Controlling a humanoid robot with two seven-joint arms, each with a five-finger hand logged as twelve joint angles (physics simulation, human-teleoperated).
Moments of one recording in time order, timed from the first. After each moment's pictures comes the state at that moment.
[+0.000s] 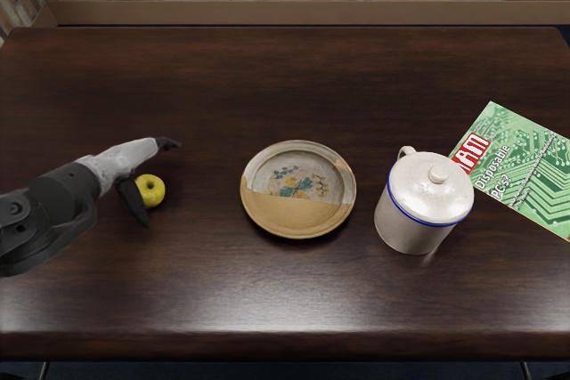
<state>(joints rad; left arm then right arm) -0.78 0.75 -0.35 -1.69 1.31 0.09 0.61 0.05 0.00 -0.01 0.15 -0.06 0.14 -0.41</state>
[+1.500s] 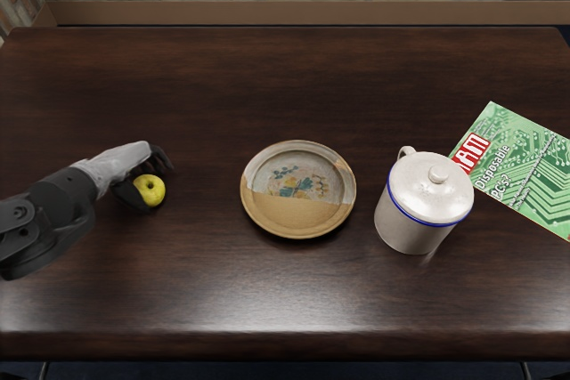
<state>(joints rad) -0.77 0.74 -0.33 -1.66 1.32 0.12 0.61 0.06 0.00 -0.01 0.15 -0.06 0.14 -0.41</state>
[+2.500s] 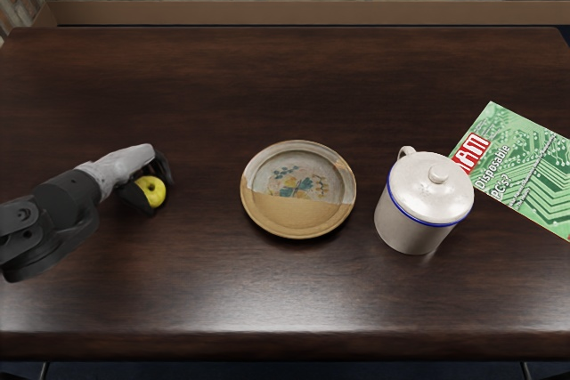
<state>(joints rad) -0.76 0.73 -0.33 -1.65 1.32 0.12 0.61 0.06 0.00 -0.01 0.15 -0.06 0.14 -0.41</state>
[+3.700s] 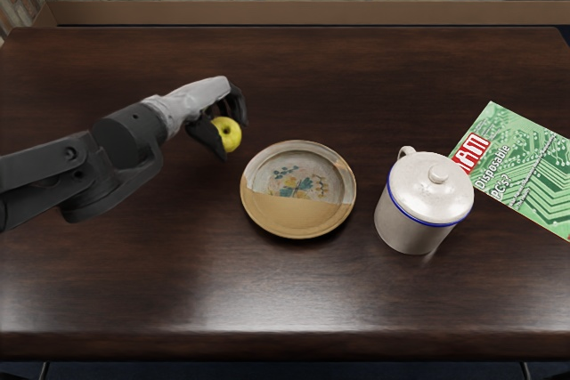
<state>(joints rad) -1.01 0.55 -0.35 -1.65 1.25 0.10 0.61 0.08 0.00 -0.02 0.15 -0.06 0.14 -0.41</state>
